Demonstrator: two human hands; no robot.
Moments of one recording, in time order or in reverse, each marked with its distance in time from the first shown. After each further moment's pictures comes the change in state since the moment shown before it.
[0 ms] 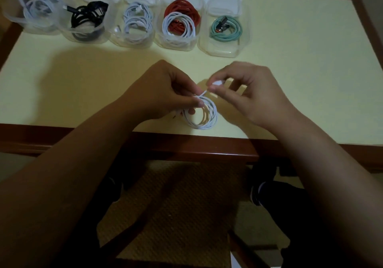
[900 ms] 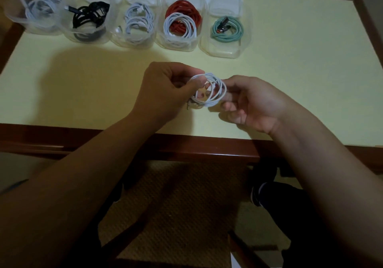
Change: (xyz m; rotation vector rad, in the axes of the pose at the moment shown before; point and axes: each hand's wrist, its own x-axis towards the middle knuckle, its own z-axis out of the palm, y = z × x) left_hand 0.003 -0.007 0.027 -0.159 0.406 0.076; right_hand 0.006 -0.015 0.004 1.116 -0.221 0.863
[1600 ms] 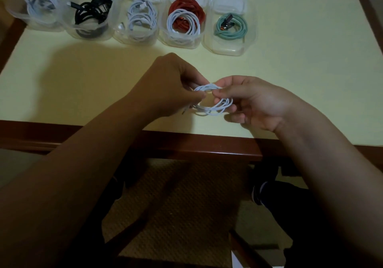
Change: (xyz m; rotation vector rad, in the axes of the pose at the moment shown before) left_hand 0.008 0.026 -0.019 0.376 -0.304 0.009; right_hand 0.003 0.001 -0.001 -0.227 -0.017 -0.061
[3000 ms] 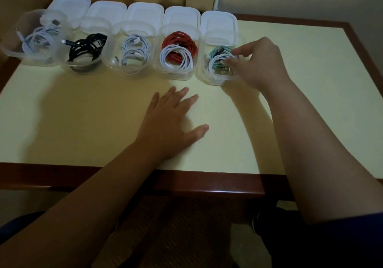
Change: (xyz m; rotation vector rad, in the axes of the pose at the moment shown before) left_hand 0.023 -0.051 0.045 0.469 0.051 -0.003; right_hand 0.085 -0.076 -0.066 -0.847 0.787 -0.443
